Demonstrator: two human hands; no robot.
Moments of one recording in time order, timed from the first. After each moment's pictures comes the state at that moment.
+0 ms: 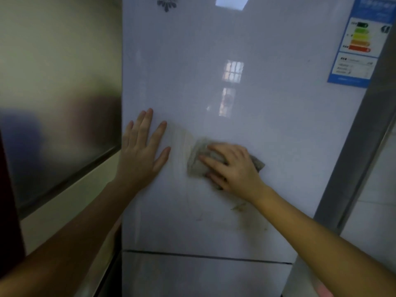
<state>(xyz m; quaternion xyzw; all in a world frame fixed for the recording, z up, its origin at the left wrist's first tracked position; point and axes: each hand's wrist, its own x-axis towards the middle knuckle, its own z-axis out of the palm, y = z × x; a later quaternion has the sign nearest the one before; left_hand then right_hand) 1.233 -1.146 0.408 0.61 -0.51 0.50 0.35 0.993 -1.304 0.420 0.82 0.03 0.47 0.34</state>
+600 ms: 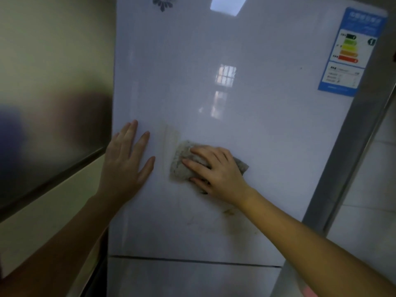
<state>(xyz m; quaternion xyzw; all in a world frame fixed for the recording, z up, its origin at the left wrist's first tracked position) 1.241 -1.139 0.383 0.61 -0.50 0.49 0.37 1.009 -1.292 0.420 0.82 0.04 0.45 0.34</state>
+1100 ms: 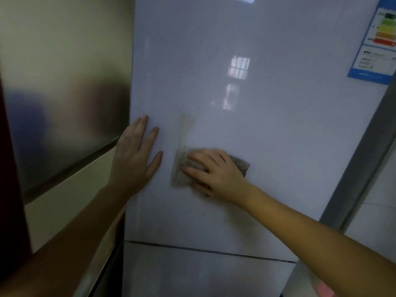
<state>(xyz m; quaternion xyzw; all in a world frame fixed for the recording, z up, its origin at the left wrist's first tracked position) 1.256 -1.129 0.366 0.61 -0.50 0.50 0.36 1.035 -1.288 0.391 0.84 0.10 0.41 0.34</state>
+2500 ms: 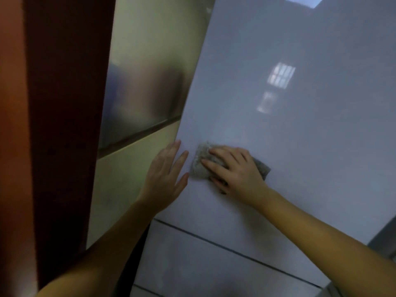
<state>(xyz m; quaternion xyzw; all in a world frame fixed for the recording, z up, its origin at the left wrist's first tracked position) 1.253 -1.106 0.270 0.63 -0.48 0.48 0.37 1.076 -1.262 0.374 0.85 0.14 0.38 0.34</state>
